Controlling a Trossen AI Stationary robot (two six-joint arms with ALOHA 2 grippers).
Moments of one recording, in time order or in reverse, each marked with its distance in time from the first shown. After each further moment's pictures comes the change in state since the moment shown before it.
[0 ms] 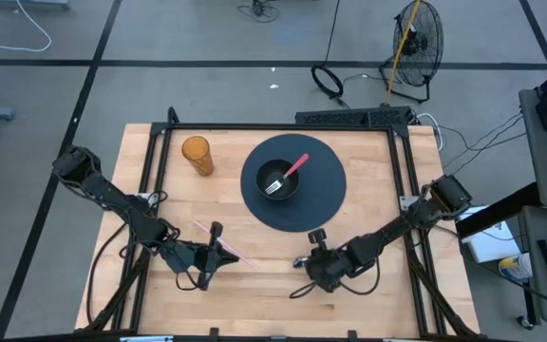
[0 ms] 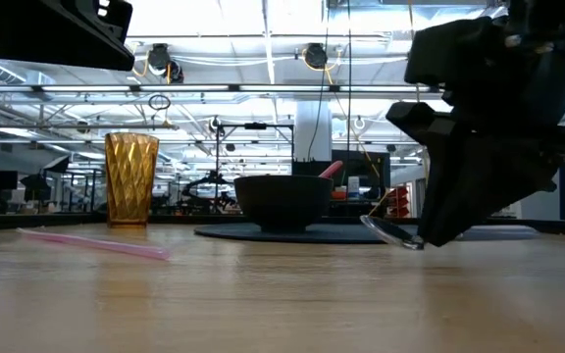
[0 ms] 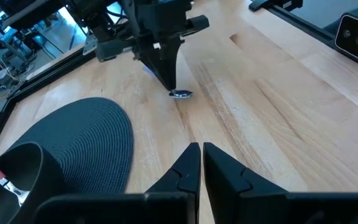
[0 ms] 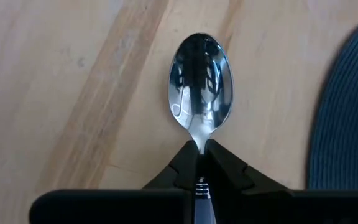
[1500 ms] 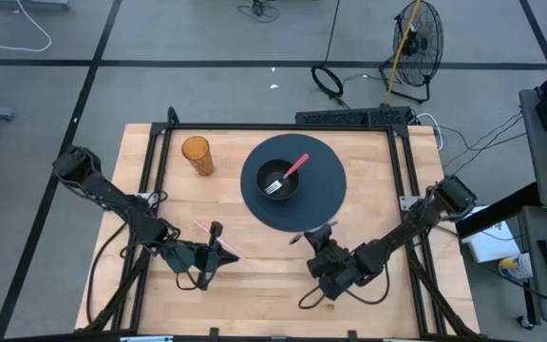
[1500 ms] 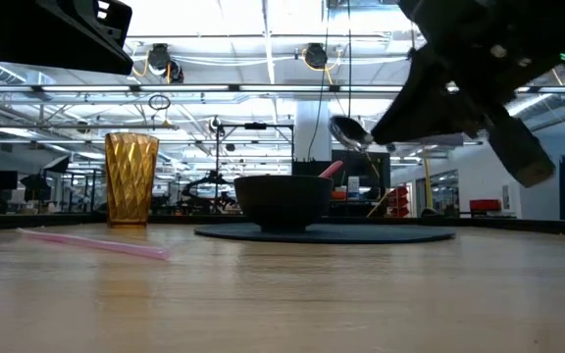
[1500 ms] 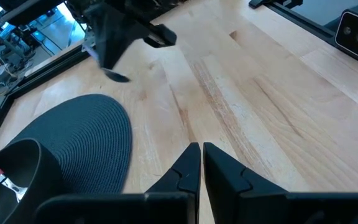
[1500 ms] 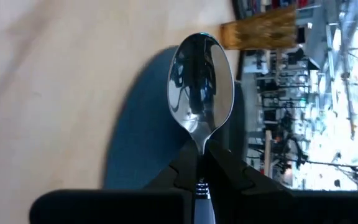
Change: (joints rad) left arm 0.000 0.000 0.000 -0.014 0.002 -0.012; right arm 0.067 -0.029 0.003 0.016 0.711 -0.418
